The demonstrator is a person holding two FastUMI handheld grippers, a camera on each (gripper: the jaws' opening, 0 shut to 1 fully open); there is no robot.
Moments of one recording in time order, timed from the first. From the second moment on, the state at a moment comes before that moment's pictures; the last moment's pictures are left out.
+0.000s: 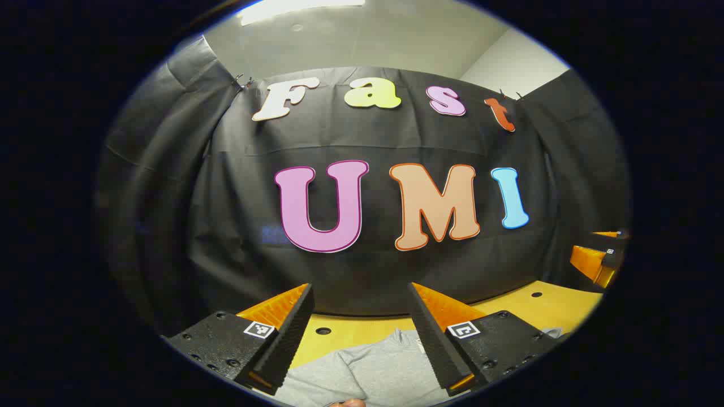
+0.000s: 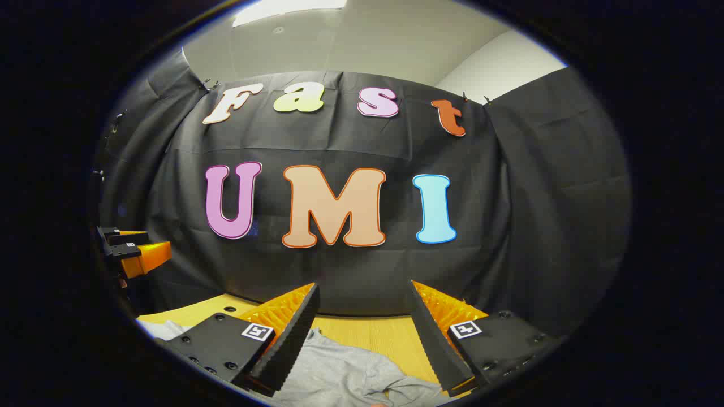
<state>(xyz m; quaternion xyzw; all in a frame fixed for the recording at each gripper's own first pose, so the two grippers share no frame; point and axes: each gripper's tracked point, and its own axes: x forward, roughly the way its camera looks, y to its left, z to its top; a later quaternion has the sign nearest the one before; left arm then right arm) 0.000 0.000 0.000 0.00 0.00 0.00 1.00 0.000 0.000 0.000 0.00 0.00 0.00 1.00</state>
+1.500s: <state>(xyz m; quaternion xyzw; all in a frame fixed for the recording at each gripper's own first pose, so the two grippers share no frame) 0.003 -0.026 -0.004 0.00 0.01 -0.02 1.00 -0.009 -0.048 -0.024 -0.06 0.05 0.04 1.00</state>
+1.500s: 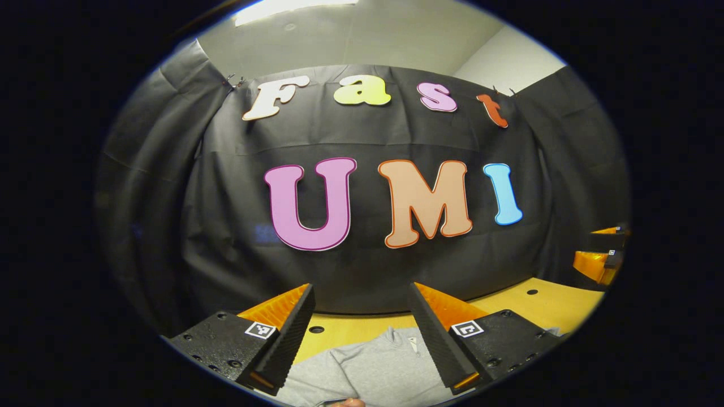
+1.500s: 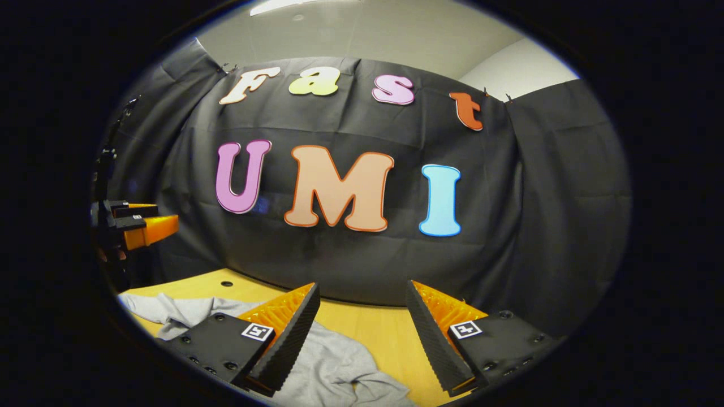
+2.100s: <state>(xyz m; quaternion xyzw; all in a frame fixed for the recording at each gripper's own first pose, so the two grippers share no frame) 0.022 -0.076 -0.020 0.00 0.02 -0.07 1.00 -0.070 -0.160 -0.126 -0.10 0.20 -0.03 0.97</state>
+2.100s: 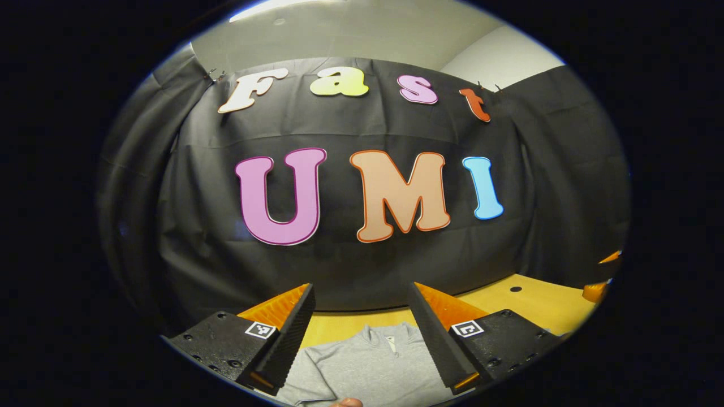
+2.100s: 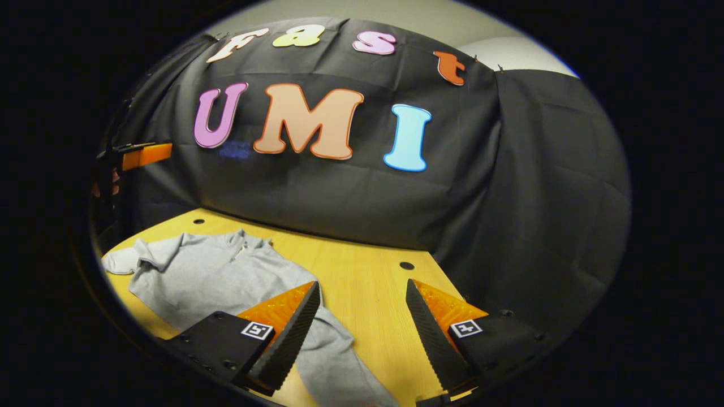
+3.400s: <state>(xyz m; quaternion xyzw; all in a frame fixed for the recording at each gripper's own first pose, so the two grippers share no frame) 0.038 -0.132 -0.053 -0.01 0.07 -0.13 0.99 -0.260 -0.230 -0.312 -0.03 0.50 -0.05 0.86</state>
